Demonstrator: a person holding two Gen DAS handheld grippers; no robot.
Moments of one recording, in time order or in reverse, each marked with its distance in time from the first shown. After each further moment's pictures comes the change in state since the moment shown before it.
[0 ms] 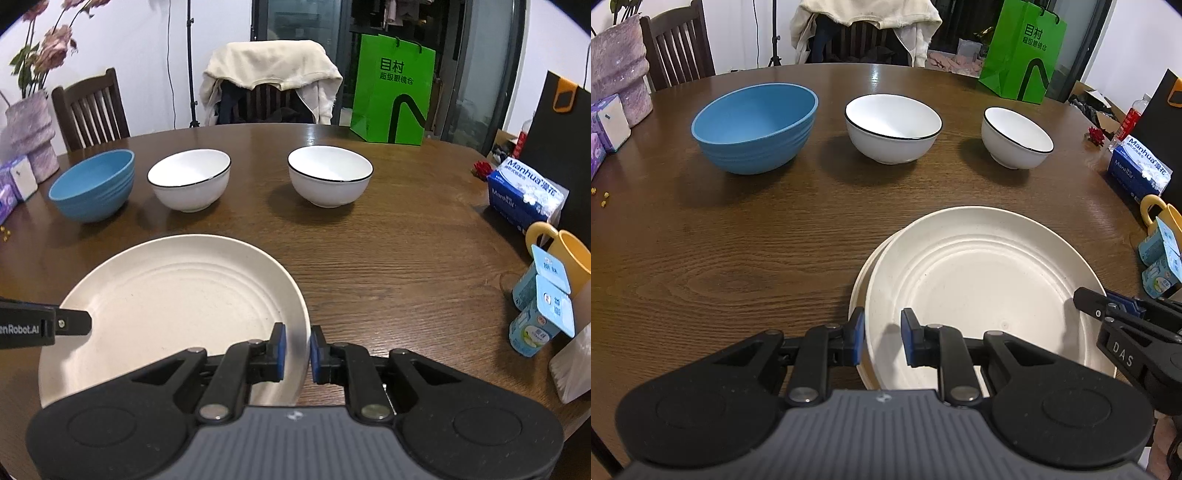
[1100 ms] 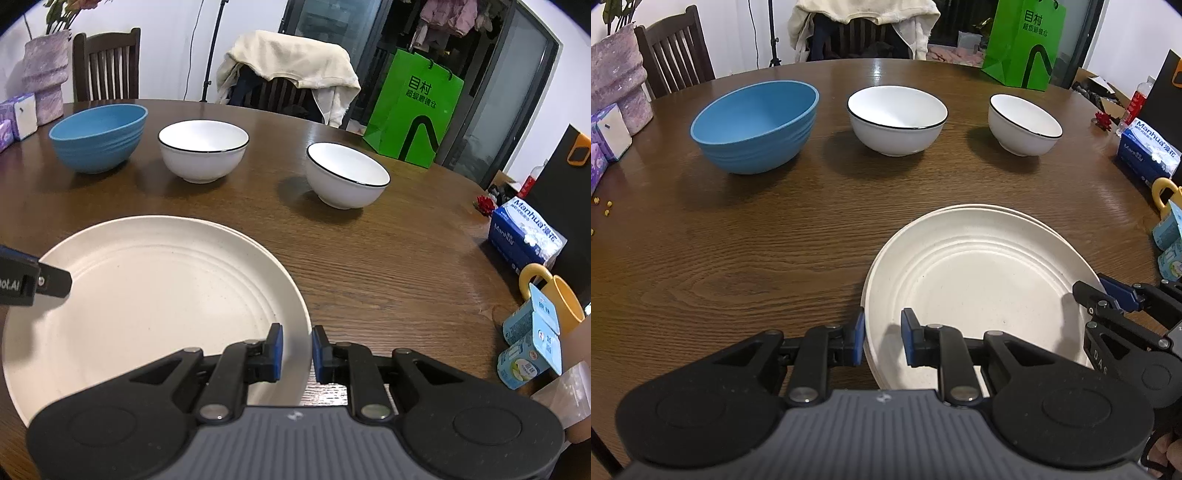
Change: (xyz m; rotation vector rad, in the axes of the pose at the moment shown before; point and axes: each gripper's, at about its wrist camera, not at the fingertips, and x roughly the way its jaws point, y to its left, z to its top) left arm 0.013 -0.005 -0.002 0.041 0.008 0.041; right arm 0.019 0.030 -0.013 -0.184 -0.013 -0.096
